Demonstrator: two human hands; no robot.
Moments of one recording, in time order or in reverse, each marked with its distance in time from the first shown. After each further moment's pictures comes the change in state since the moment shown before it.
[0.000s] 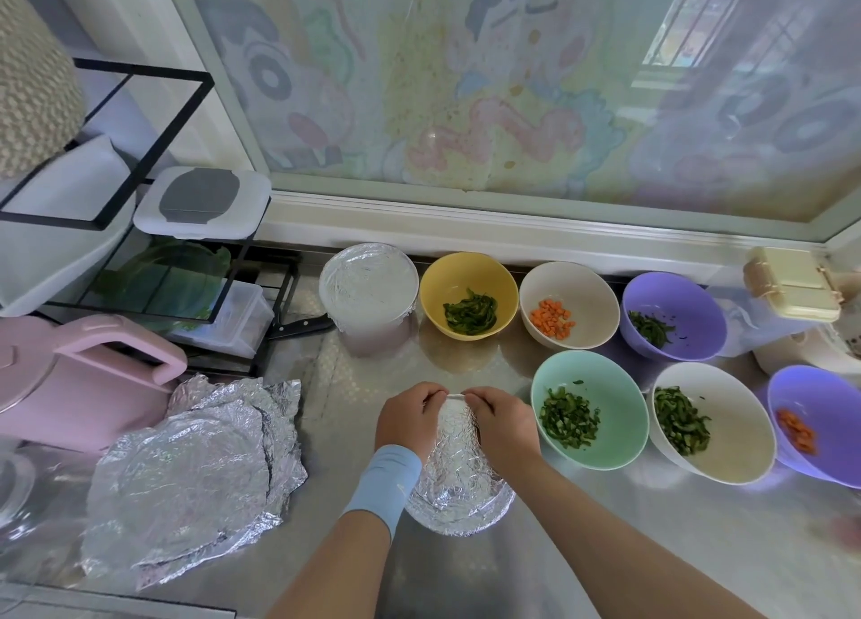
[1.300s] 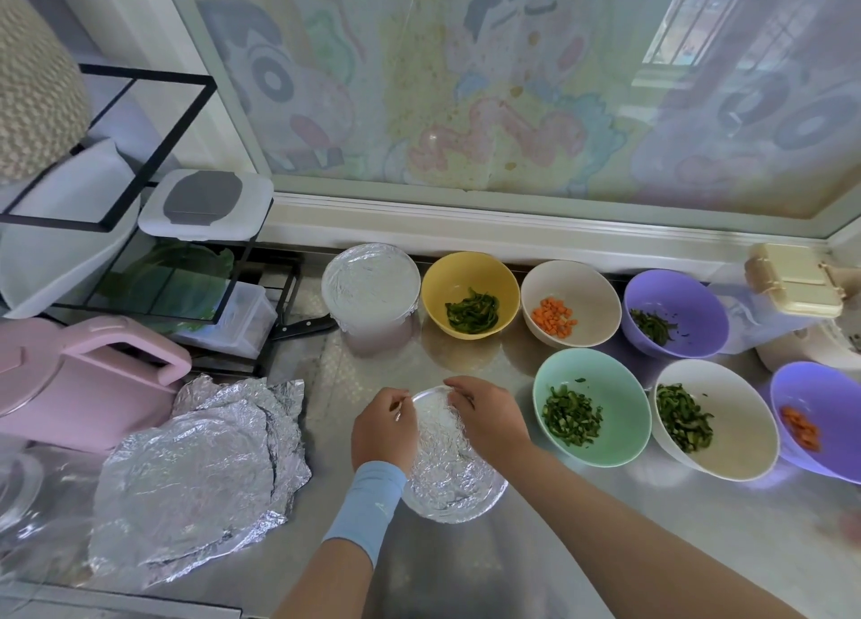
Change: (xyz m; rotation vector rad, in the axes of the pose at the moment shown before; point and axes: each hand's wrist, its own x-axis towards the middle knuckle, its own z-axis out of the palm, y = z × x) left_hand -0.015 -0.017 -0.015 -0.132 0.205 -0.224; right_hand 0.008 -0.015 0.009 -0.150 -0.129 -0.145
